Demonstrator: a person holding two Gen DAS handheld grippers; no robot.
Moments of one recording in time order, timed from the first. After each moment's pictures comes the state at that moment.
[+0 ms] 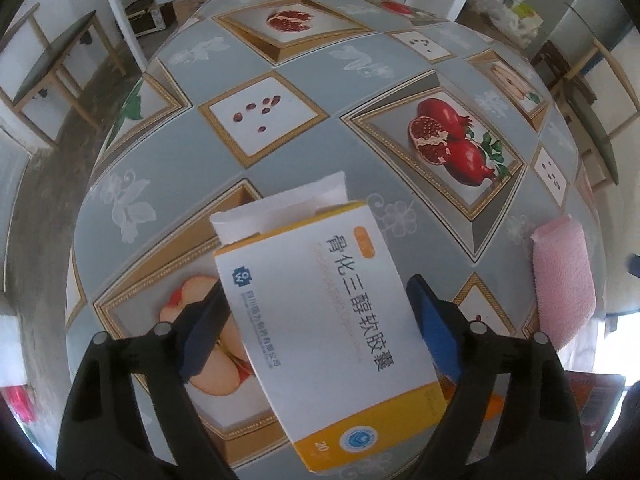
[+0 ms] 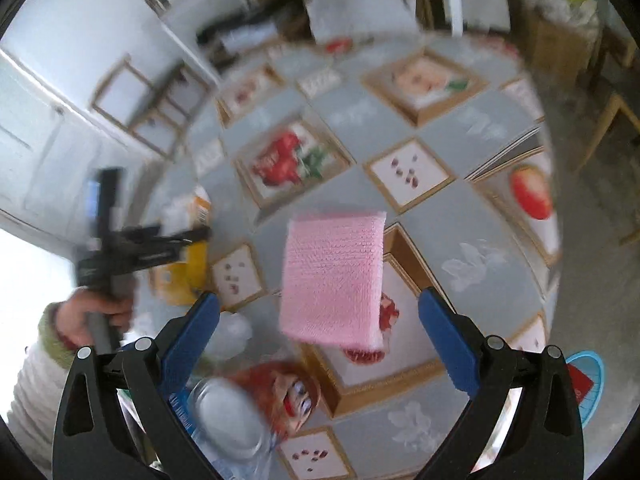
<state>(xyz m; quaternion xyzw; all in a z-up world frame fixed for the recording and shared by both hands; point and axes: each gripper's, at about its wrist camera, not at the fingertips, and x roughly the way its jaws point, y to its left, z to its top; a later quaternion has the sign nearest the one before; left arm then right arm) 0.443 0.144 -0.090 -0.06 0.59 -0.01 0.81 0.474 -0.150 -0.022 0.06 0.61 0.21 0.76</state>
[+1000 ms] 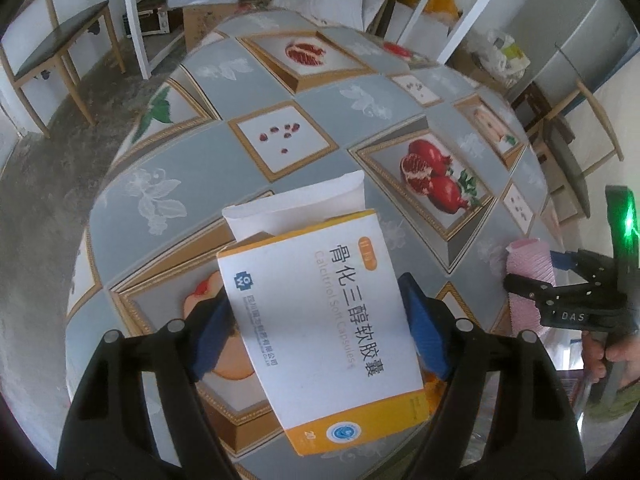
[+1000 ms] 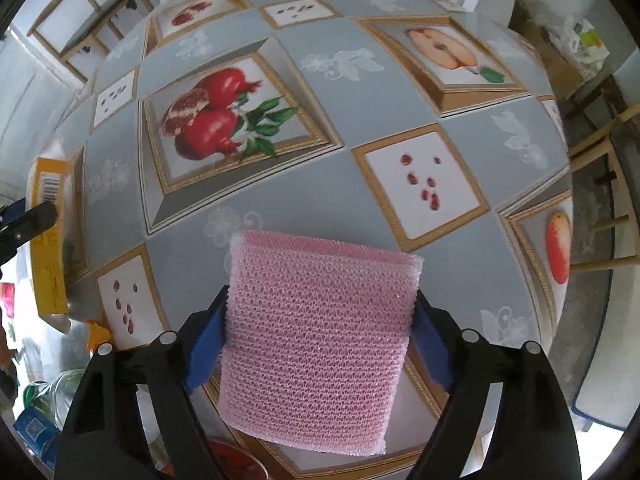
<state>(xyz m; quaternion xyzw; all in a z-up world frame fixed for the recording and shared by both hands) 0.419 0.171 -0.063 -0.13 0.54 -0.03 0.83 0.502 -0.101 -0.071 -0.08 0.63 0.13 0.76</state>
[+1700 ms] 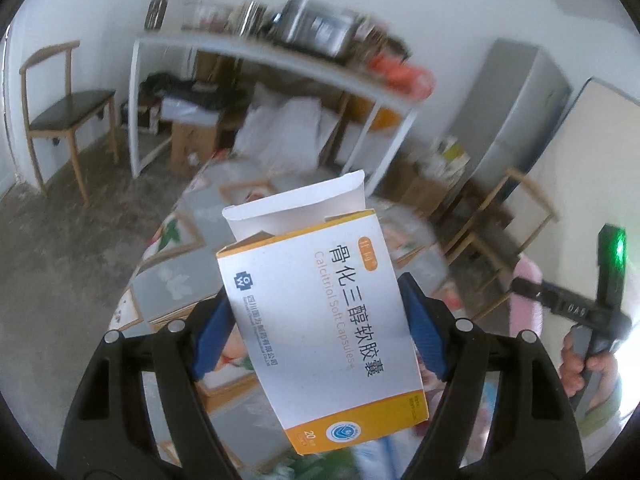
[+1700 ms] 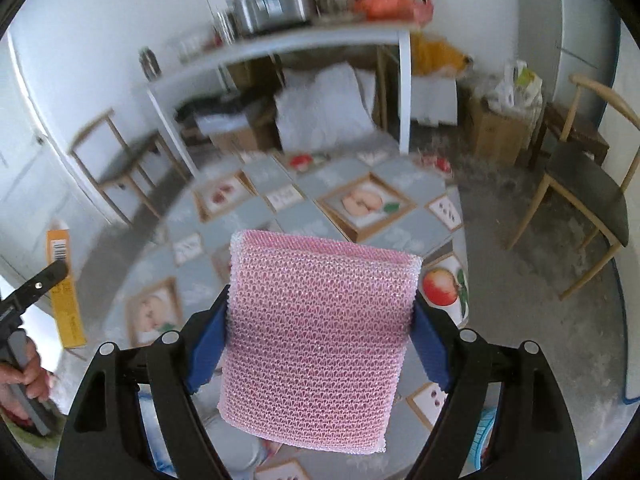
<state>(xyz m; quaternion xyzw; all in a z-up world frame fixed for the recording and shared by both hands) 0.310 0.148 0.102 -0.17 0.32 -0.07 0.93 0.403 -0.195 0.122 0.05 0.42 0.14 0.90</state>
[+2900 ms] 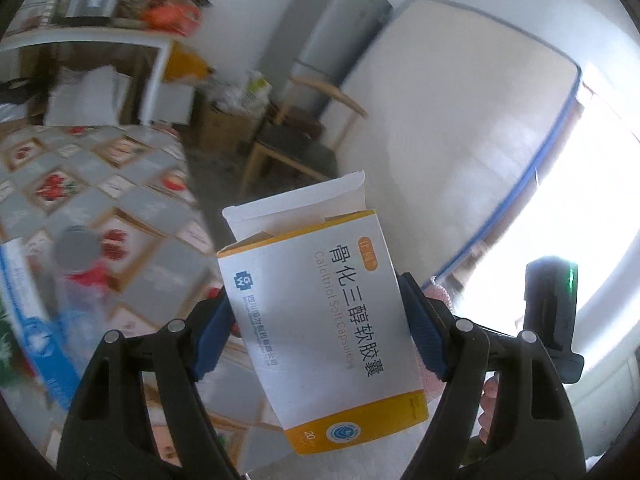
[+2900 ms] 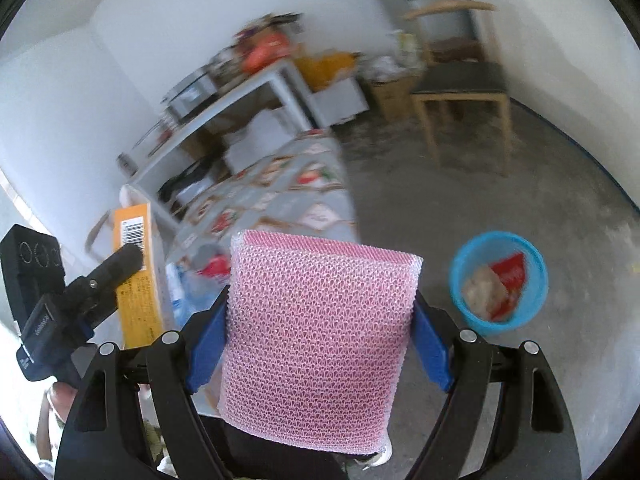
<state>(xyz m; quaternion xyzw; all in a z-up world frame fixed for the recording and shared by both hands) 0.129 -0.156 0.081 -0.11 0.35 -0.38 0.85 0.068 -0.413 0.064 0.26 0.37 0.01 0.89</state>
